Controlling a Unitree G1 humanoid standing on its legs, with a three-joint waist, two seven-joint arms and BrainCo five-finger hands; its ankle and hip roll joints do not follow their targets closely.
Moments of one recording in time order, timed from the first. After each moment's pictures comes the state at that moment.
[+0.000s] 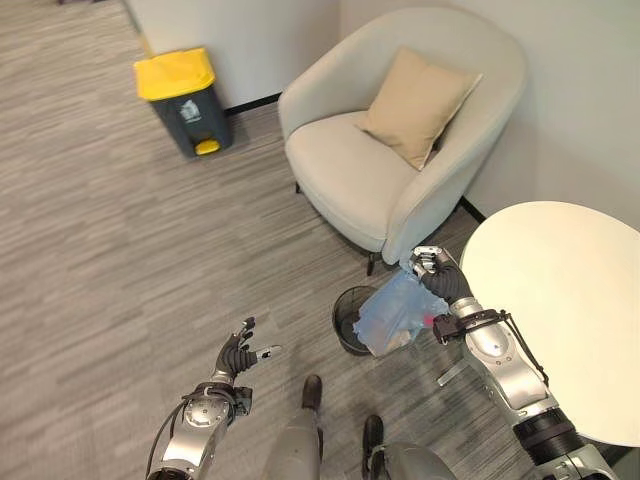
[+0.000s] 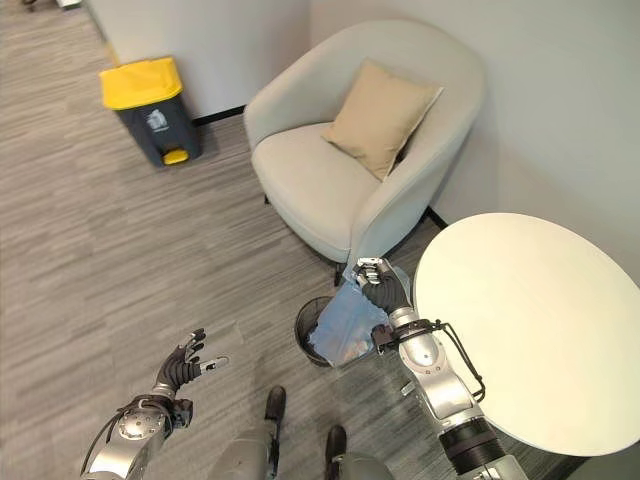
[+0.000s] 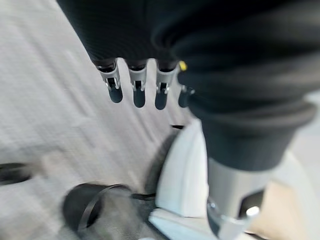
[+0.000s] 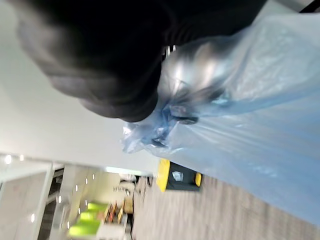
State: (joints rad) left arm 0.06 0.37 -0.20 0.42 -0.21 -0.08 0.10; right arm -0.19 -0.44 0.27 0.07 0.18 -0.09 -0.08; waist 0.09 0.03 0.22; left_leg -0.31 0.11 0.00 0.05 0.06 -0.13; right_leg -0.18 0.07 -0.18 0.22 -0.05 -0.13
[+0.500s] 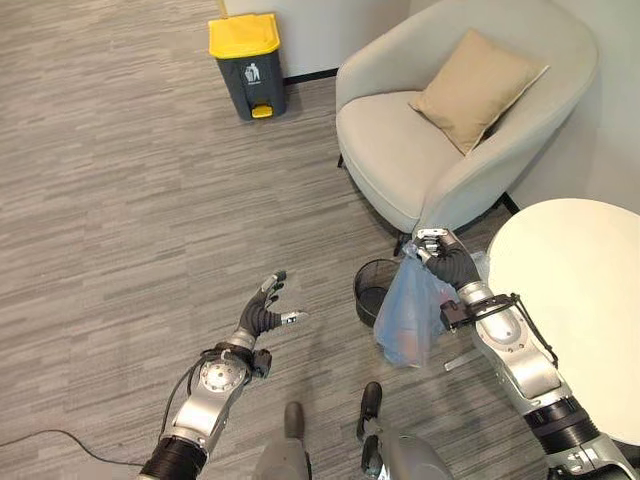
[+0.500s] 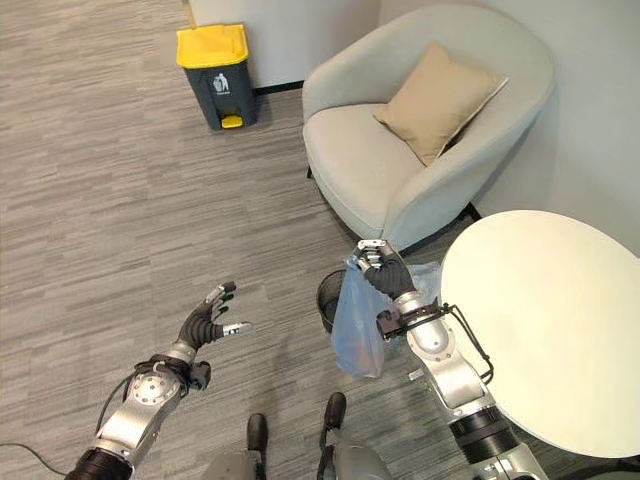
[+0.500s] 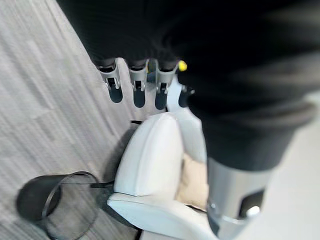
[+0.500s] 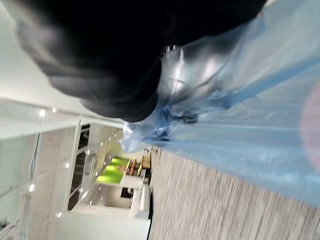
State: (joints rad) left arm -0.05 0.40 -0.25 0.17 -0.17 -0.10 0.04; right arm -0.23 -0.46 0.29 -0.01 0.22 -0.09 -0.03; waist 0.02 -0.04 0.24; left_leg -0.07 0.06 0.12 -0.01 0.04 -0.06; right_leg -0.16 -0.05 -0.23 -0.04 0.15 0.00
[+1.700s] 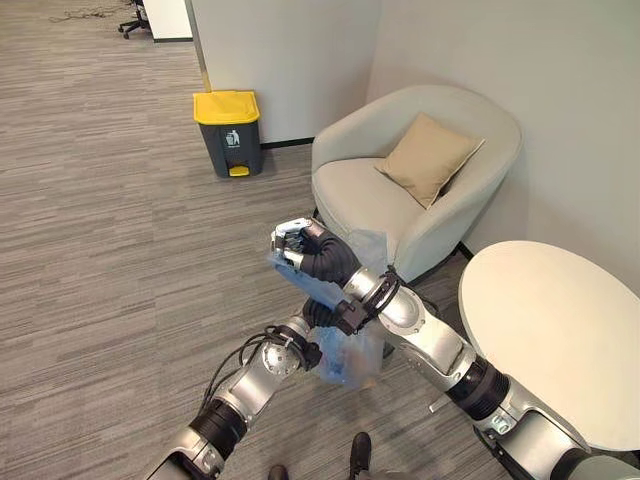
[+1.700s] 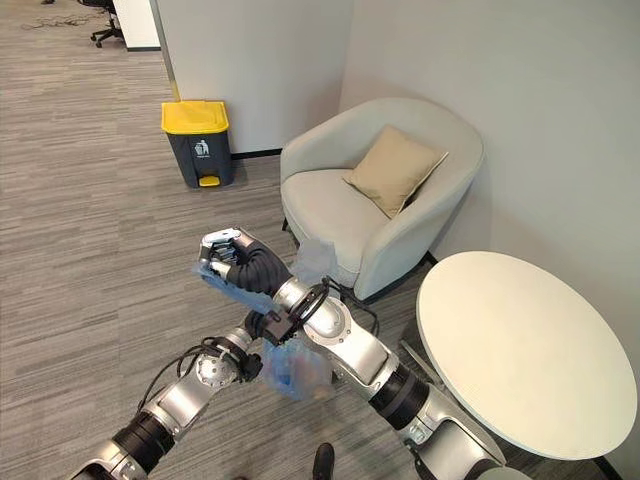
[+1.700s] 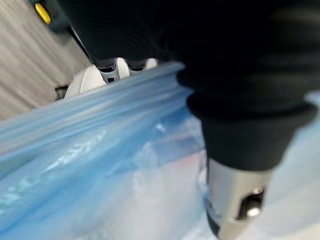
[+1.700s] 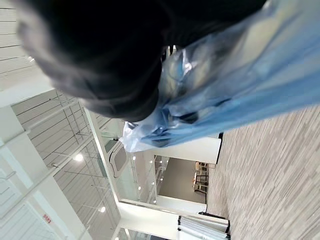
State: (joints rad) left arm -0.30 0.32 -0.55 0.32 0.07 -0.05 0.16; right arm -0.55 -0.21 0.70 -0.05 0.49 -0.08 0.02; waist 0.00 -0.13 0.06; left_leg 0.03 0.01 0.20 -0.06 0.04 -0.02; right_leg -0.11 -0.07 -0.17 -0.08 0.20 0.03
